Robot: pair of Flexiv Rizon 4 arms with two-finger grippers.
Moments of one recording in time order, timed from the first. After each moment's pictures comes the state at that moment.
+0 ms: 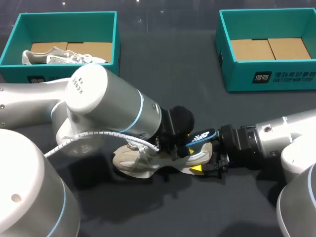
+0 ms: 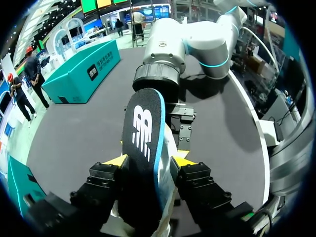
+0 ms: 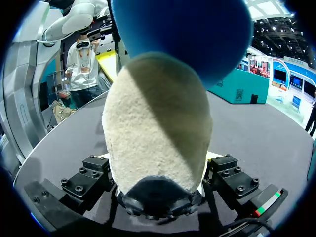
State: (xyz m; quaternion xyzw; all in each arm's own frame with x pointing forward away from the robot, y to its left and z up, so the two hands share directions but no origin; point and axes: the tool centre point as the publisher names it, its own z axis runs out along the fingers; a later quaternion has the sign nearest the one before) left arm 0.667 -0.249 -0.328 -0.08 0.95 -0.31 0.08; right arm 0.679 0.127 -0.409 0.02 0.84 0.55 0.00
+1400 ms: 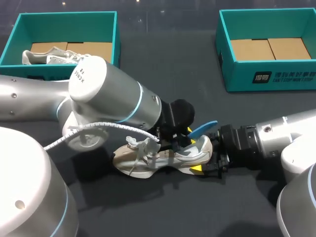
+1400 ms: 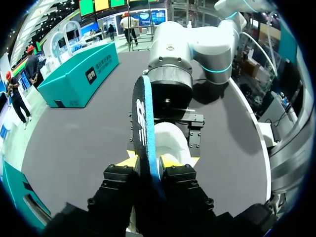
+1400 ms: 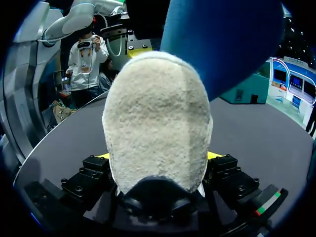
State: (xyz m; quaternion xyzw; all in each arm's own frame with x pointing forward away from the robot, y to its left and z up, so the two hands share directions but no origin) left arm 0.688 -0.260 -0.332 -0.06 0.94 -0.33 0.05; right arm 0.679 0.127 -0.409 0.02 0.84 0.55 0.00
